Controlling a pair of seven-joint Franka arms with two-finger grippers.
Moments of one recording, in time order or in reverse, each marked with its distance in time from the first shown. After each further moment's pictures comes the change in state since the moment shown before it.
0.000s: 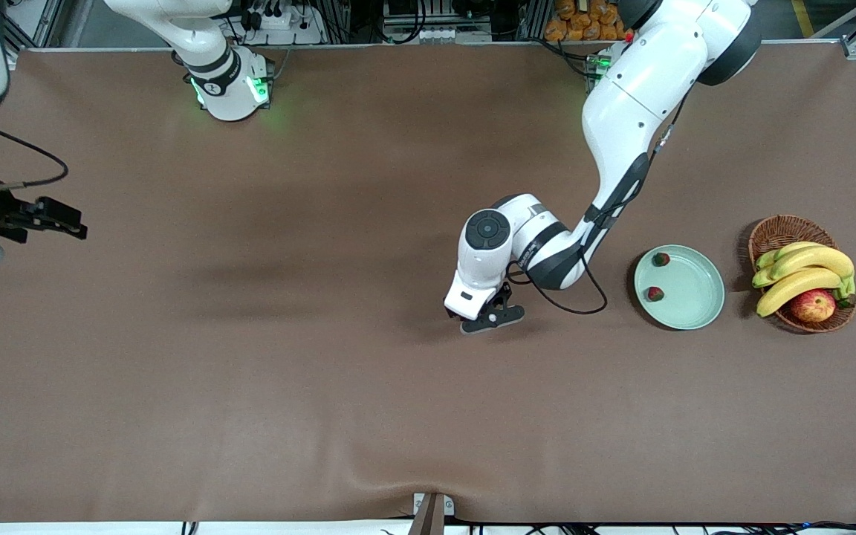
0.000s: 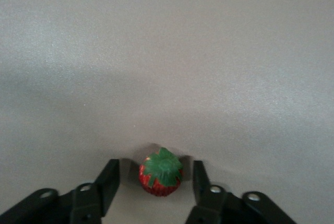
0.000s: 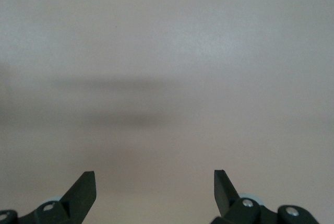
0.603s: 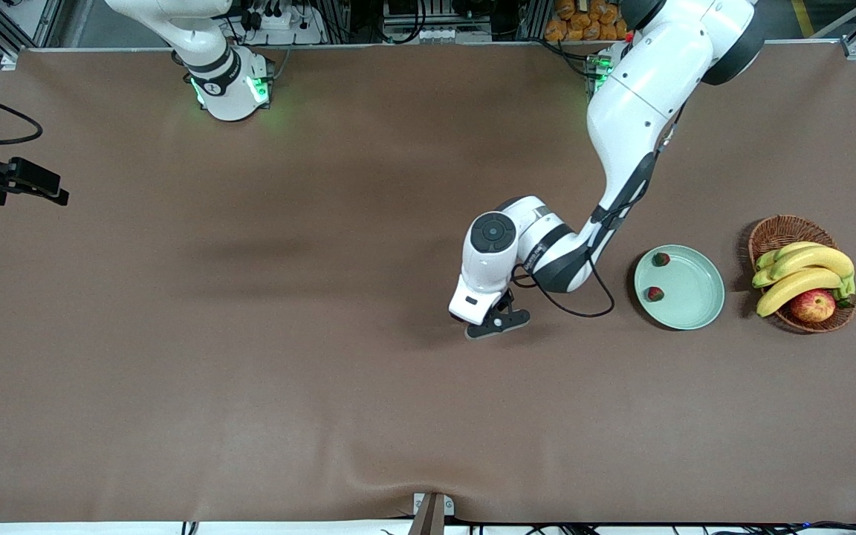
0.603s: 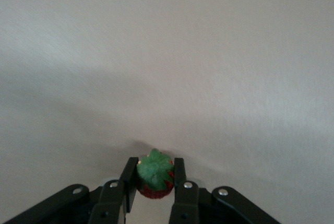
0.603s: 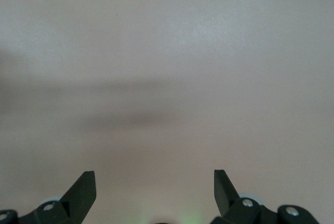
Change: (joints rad) left arm 0.032 -0.027 -0.005 0.026 0.000 -0.040 0.000; right arm -0.019 -0.060 0.025 0.034 0.002 -0.112 0.076
